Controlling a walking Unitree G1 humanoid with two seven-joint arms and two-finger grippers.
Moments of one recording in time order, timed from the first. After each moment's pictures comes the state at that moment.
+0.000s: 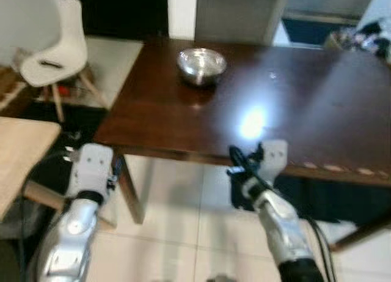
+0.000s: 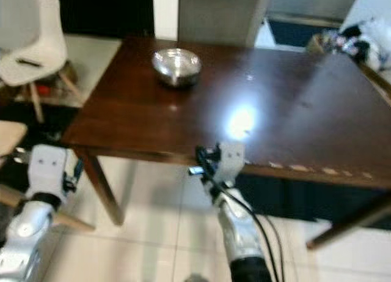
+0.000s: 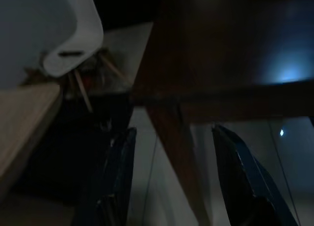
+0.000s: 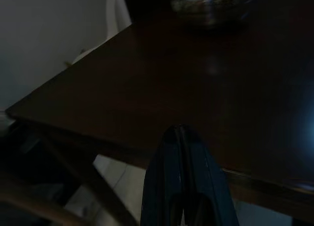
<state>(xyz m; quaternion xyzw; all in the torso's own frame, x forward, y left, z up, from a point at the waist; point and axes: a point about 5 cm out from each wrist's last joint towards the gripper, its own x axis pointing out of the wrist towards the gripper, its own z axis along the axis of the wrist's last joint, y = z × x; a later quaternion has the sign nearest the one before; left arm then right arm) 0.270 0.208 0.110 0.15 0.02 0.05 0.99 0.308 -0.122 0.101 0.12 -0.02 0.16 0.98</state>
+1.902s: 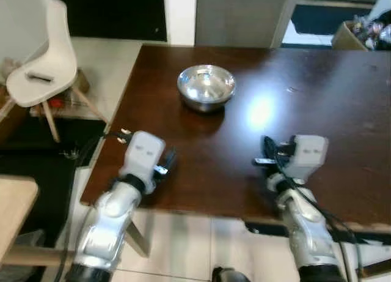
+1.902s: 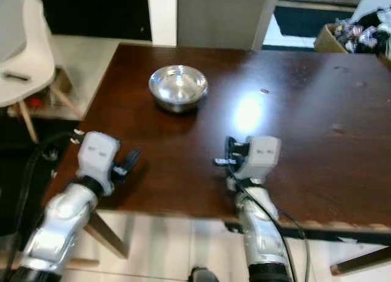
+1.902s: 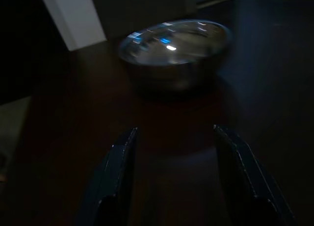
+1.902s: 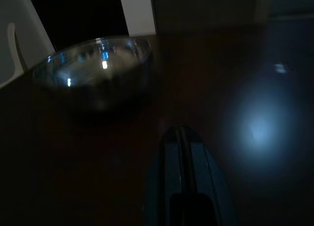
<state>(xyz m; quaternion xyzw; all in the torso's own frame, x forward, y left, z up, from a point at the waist) 0.292 0.114 0.143 0.11 -0.06 -0.19 0.97 0.299 -0.184 0.121 0.08 -0.07 0.03 0.99</state>
